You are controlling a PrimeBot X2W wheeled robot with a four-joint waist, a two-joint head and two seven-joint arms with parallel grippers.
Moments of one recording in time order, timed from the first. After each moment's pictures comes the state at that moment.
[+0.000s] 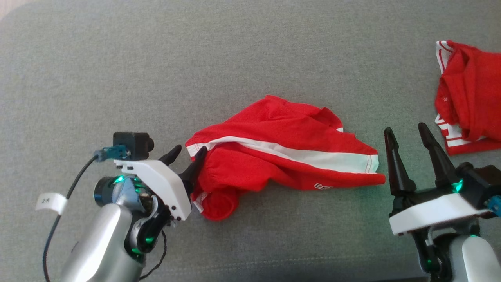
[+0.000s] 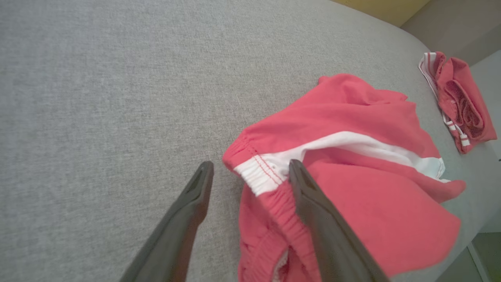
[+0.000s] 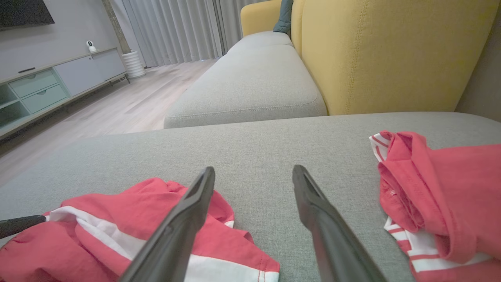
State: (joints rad) left arm -0.27 0.21 -0.41 0.17 -0.60 0.03 0.31; right arm 0.01 -0.06 0.03 -0.15 0.19 0.13 0.07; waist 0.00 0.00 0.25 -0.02
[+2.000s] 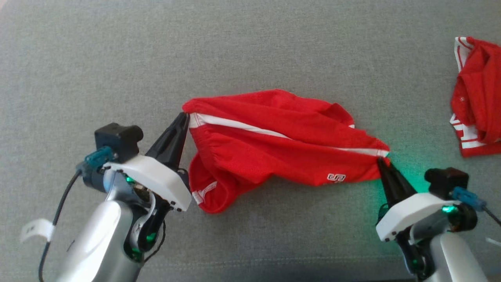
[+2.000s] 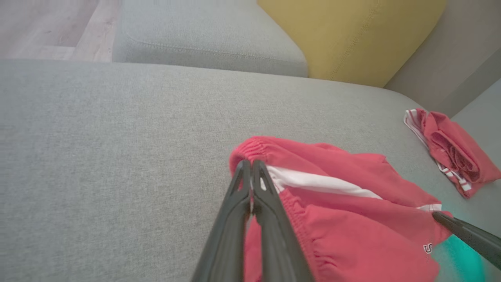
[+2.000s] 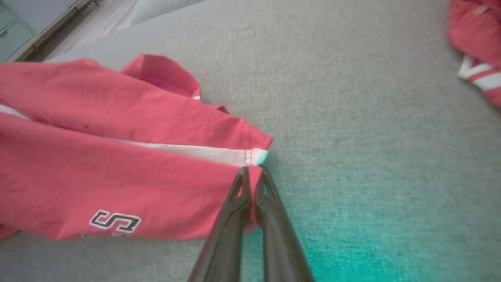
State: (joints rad) left arm -0.27 0.24 -0.43 0.02 -0.51 0.07 0.11; right arm -0.08 -0.08 0.06 0.23 0.27 0.13 0.12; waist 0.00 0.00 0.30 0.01
